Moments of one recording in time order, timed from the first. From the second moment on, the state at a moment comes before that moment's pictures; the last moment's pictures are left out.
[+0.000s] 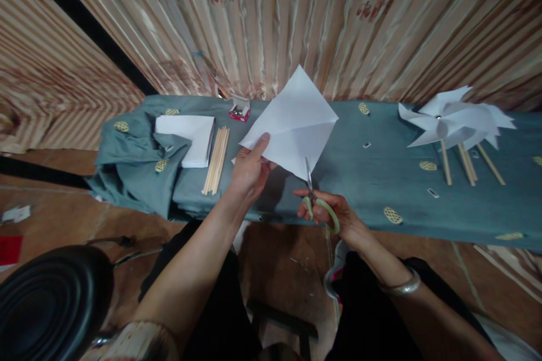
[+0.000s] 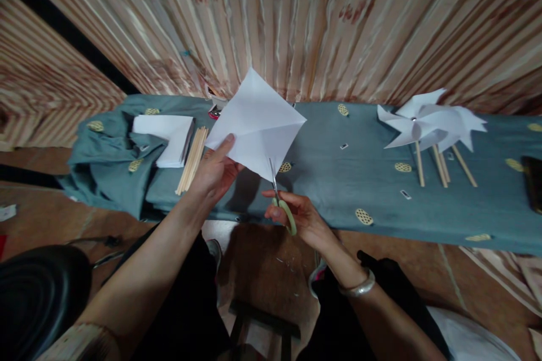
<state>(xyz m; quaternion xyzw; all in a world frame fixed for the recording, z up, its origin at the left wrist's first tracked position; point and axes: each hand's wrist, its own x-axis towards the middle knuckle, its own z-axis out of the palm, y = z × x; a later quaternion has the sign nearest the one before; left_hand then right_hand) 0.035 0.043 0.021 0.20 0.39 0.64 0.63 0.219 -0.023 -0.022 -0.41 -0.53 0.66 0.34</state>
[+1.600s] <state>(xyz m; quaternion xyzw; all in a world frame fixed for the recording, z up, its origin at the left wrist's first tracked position) 0.032 0.042 0.028 0.18 0.41 0.65 0.62 0.210 -0.026 -0.031 -0.45 -0.49 0.67 0.33</state>
